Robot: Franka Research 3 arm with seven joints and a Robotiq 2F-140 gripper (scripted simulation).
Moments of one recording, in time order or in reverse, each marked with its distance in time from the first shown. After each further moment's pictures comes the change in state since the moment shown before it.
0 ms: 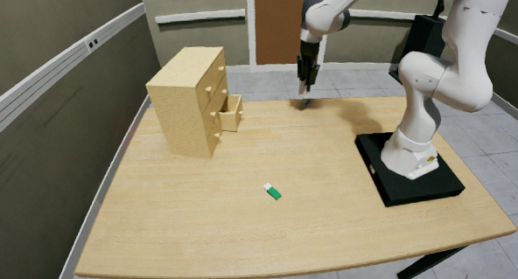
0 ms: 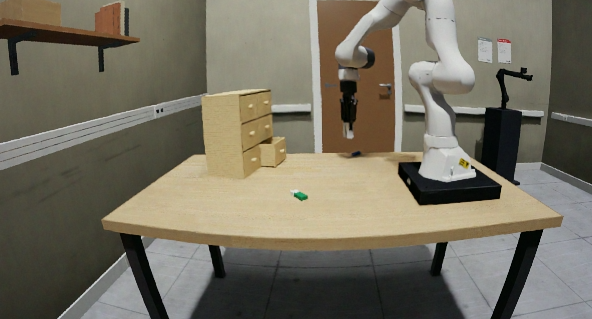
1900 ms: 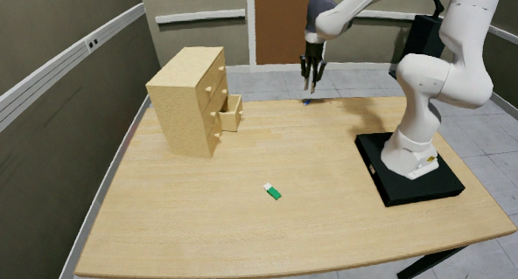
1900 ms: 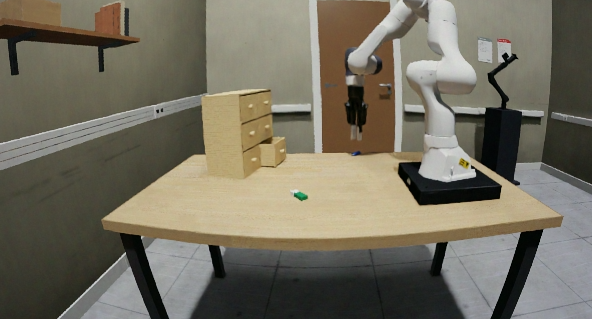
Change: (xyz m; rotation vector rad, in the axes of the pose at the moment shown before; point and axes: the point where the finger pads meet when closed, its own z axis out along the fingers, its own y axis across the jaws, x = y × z) arm 0.070 -0.049 0.018 0.027 0.060 -0.356
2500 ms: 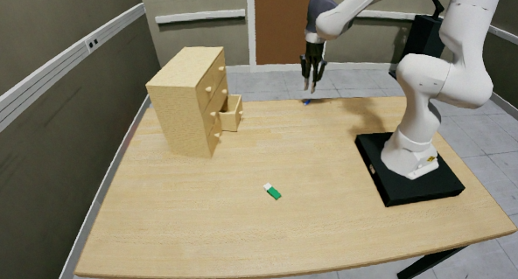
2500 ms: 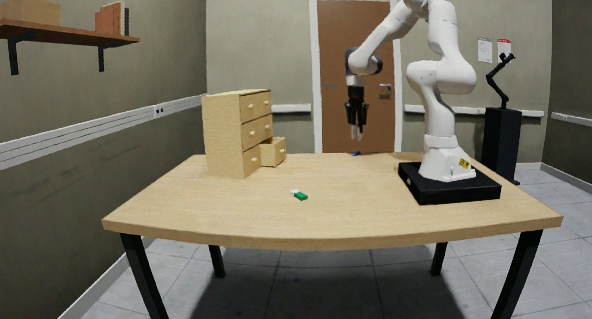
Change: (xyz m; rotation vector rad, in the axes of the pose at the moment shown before) arm 0.003 -0.001 0.000 0.003 0.004 -0.015
